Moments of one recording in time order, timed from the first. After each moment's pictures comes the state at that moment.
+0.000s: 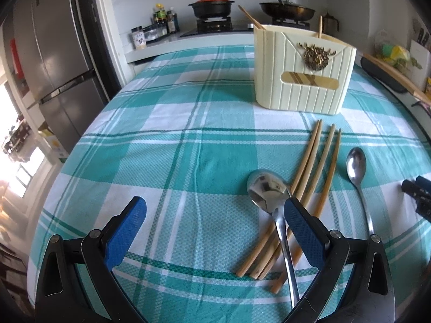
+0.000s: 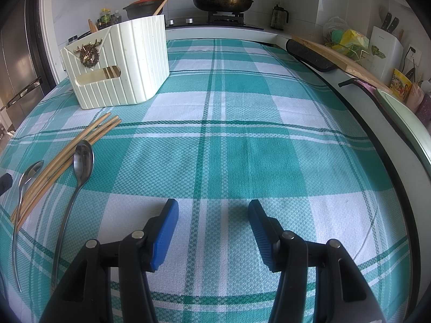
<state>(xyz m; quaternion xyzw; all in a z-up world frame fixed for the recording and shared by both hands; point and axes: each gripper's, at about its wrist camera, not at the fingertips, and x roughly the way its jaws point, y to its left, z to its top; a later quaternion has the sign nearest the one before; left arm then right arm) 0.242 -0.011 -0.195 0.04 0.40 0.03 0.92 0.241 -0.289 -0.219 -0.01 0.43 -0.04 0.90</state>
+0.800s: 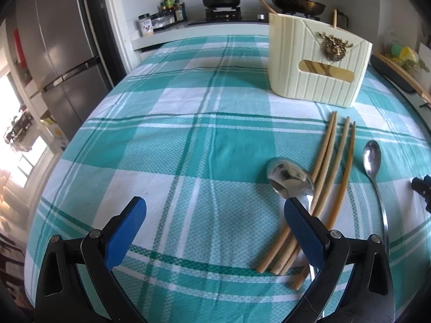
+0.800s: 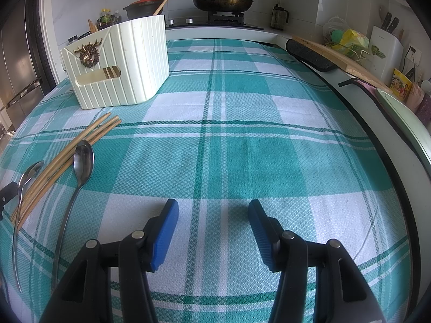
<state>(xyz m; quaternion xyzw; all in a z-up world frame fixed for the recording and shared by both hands) 0.245 0.009 -0.205 0.02 0.42 0.05 0.91 0.241 -0.289 -0.219 -0.01 0.43 -0.04 0.90</state>
